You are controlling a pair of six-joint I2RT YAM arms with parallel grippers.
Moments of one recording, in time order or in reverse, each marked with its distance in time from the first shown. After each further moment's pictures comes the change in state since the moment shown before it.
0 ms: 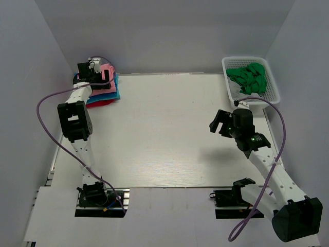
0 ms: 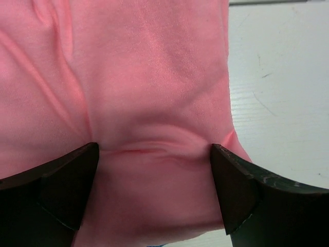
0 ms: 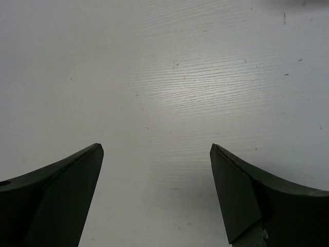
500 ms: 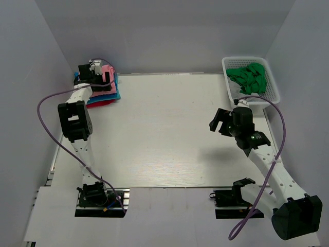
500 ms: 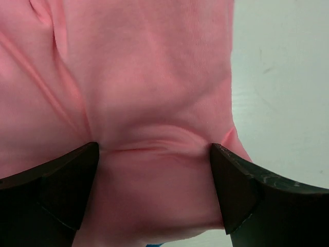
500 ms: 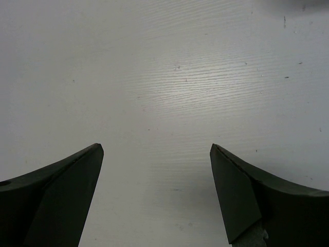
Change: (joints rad) left arm 0.003 0.000 0.008 0.009 0.006 -0.018; right arm 0.000 0.013 0.033 -0.014 0.000 0.001
